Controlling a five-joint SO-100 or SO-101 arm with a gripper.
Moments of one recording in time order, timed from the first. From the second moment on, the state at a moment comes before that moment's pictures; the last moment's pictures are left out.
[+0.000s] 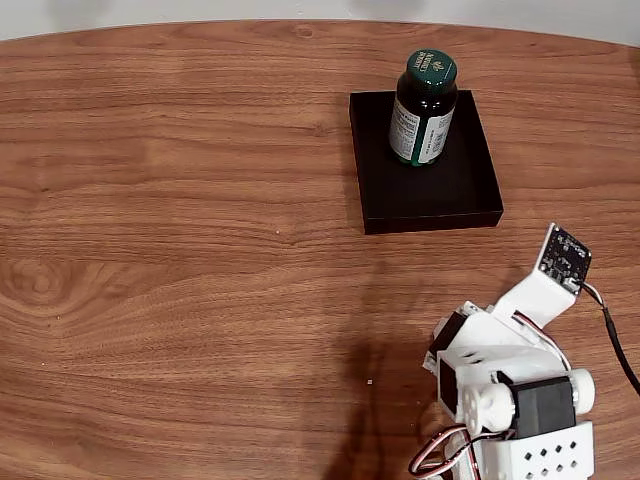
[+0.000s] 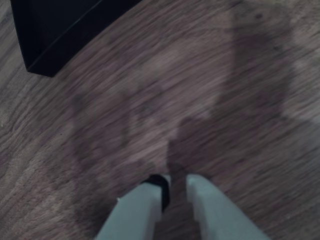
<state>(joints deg) -2.5 190.6 174.5 68.5 143.7</state>
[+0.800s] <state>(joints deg) -20.6 191.5 174.1 77.3 173.8</state>
